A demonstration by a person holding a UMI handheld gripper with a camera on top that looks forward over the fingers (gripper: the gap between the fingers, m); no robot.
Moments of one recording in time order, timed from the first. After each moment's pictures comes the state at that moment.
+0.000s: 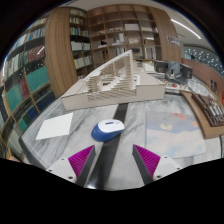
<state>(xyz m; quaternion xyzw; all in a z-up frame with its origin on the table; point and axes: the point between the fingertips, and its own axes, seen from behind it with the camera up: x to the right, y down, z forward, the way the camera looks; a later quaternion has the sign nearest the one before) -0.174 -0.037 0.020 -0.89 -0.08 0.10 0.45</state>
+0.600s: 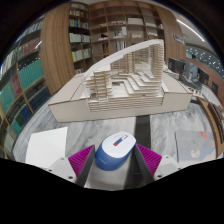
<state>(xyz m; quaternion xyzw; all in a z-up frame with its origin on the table) -0.260 0.098 -0.014 -0.90 -0.08 0.08 0.42</state>
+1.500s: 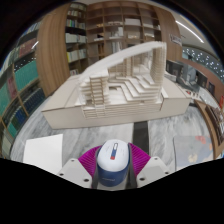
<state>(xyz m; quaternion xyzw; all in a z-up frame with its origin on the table) -0.258 0.122 -0.008 -0.90 -0.07 0.05 0.42</state>
